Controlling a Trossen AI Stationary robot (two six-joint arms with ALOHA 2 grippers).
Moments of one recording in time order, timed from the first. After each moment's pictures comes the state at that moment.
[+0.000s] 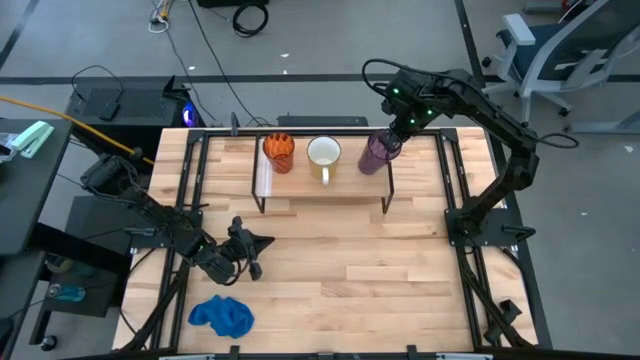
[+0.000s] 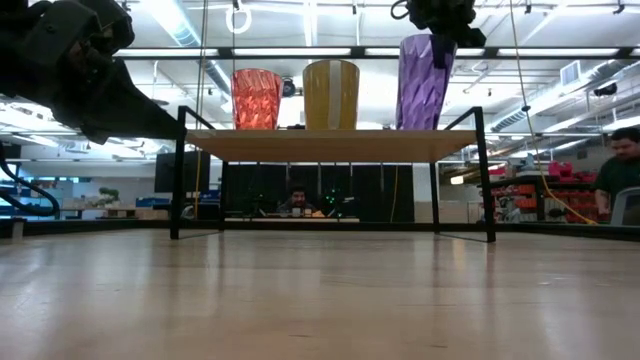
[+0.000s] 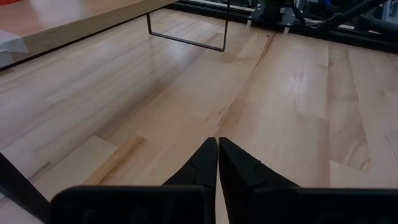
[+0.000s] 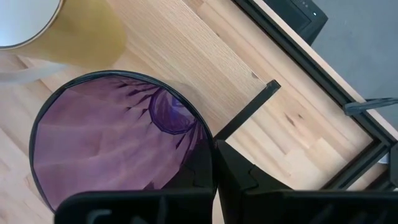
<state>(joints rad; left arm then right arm) -0.68 1.31 0.39 0.29 -1.00 -0.66 -0.53 1.56 1.93 -1.57 0.00 0.27</state>
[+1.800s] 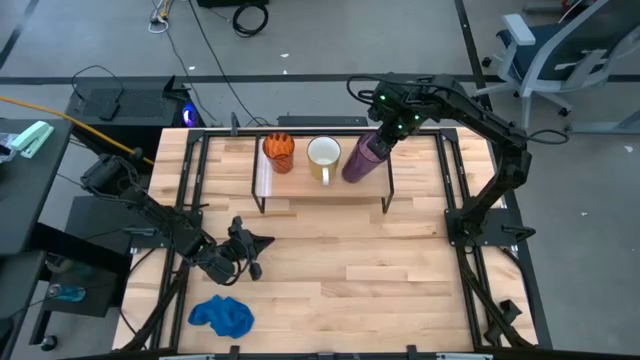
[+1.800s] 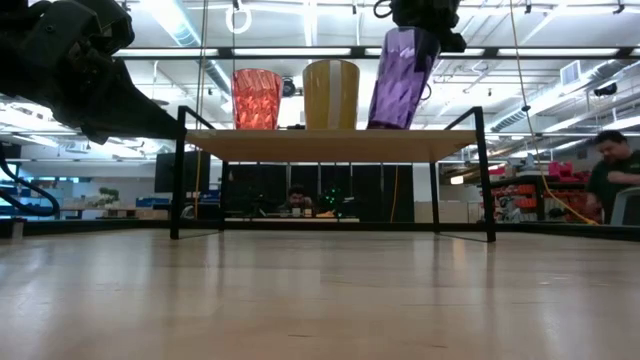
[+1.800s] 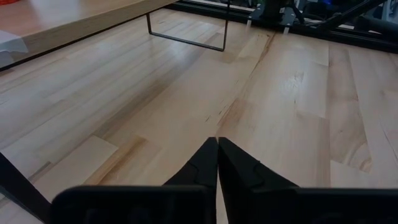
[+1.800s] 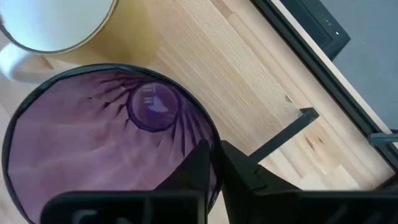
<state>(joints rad) -0.68 1.31 0.39 0.29 -1.00 -0.66 -0.46 1.62 1.93 -1.50 -0.02 0.24</state>
